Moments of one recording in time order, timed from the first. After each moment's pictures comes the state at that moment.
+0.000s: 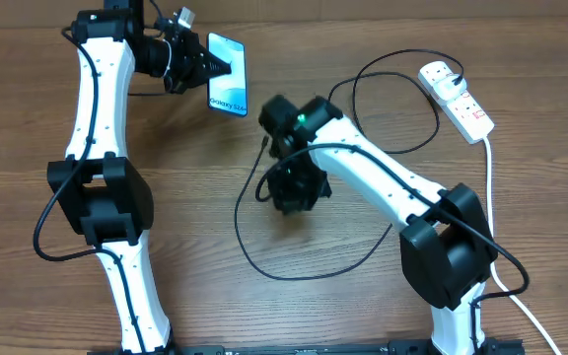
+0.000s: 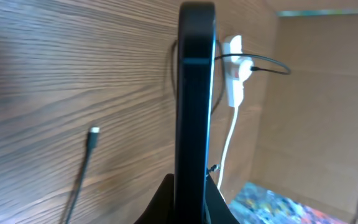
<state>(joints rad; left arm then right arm) 0.05 2.35 2.34 -1.29 0.91 -0.26 0.68 2.06 1.73 -1.31 -0.32 0.41</state>
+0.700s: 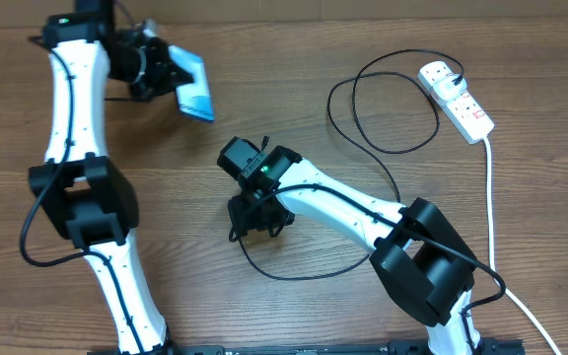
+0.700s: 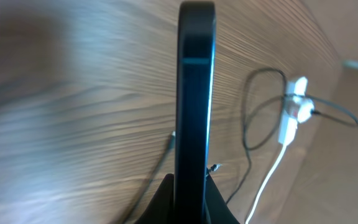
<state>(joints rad) 0.16 2.35 2.34 -1.35 0.67 -0.31 0.86 2.07 1.58 -0.94 -0.21 0.57</state>
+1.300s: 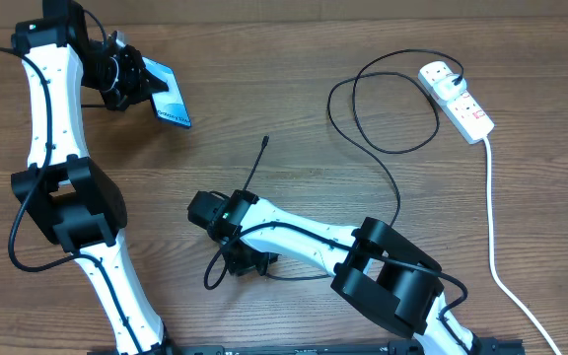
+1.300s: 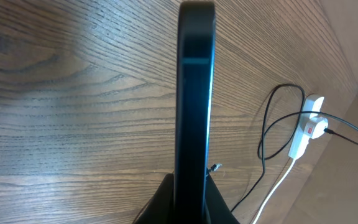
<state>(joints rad) 0.23 2.35 2.34 -1.41 0.62 -0.31 1.05 2.17 1.58 -1.02 -0.09 0.66</state>
